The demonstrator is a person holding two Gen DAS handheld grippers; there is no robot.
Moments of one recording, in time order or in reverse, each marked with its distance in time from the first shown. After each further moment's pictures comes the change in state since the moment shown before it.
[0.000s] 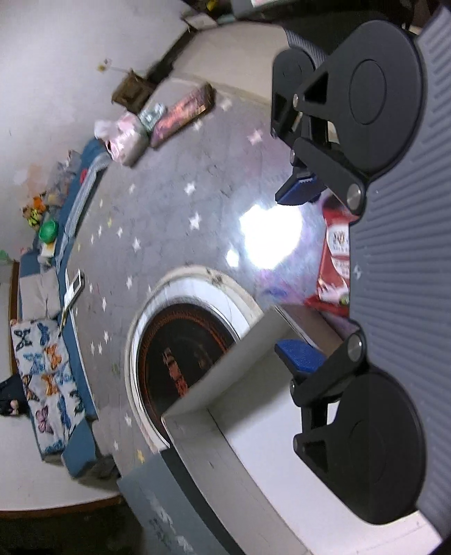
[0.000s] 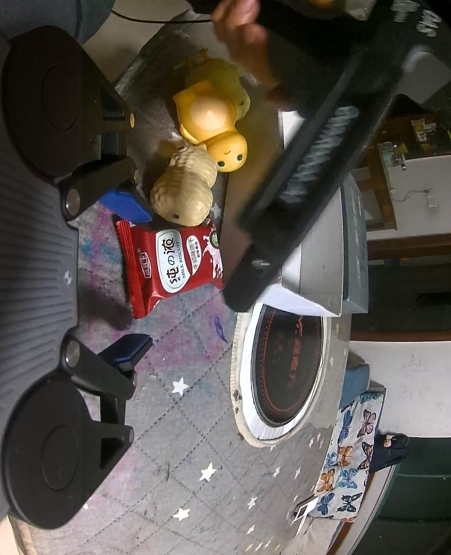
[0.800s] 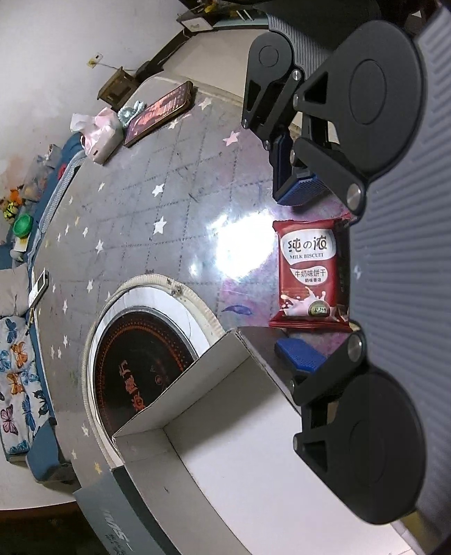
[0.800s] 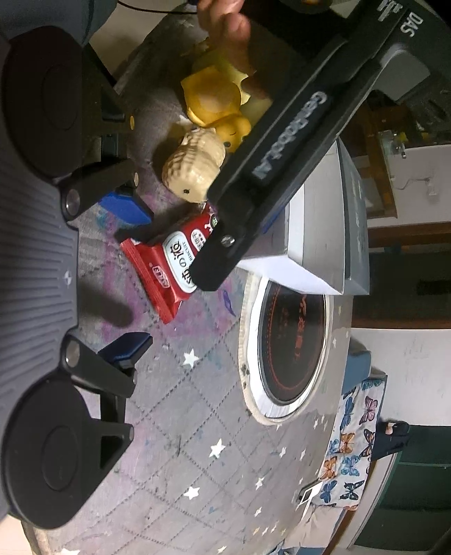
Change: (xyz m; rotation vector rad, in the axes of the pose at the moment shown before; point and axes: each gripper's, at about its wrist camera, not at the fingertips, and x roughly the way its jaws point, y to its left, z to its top) left arm 0.026 -0.006 -0.015 -0.040 0.091 -0.003; right arm 0.053 0.176 0.037 0.064 -0.014 -0.091
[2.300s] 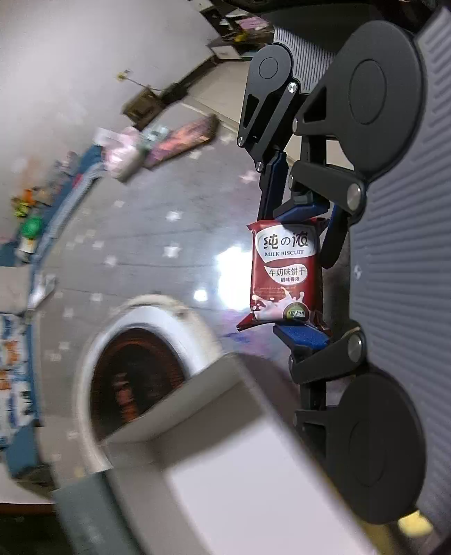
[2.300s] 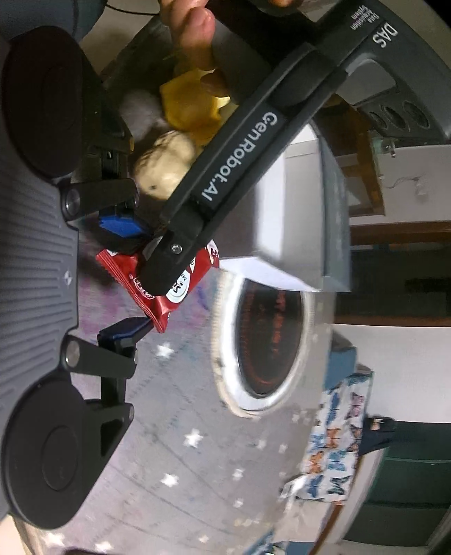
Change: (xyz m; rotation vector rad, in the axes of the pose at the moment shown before) left arm -0.030 0.000 0.010 -0.127 -0.040 -0.100; right arm 0.024 0.084 0.072 0.053 -0.081 -0.078
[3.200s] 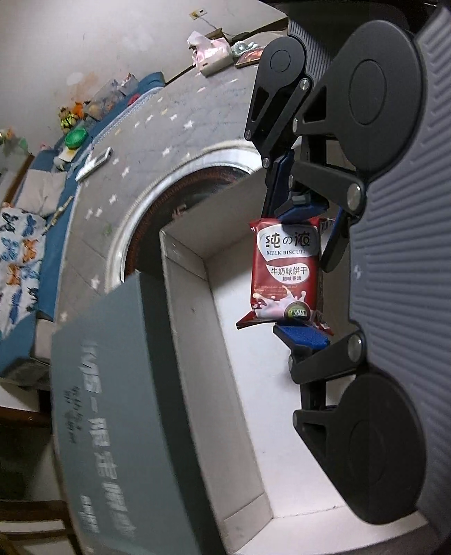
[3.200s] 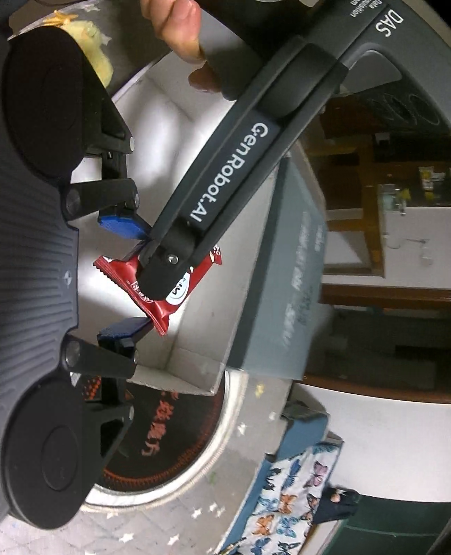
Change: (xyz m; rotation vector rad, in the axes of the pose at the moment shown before) left arm -0.007 0.164 0.034 -0.258 -0.018 0.162; right arm 0.152 0.217 0.156 -0.120 0.022 0.111
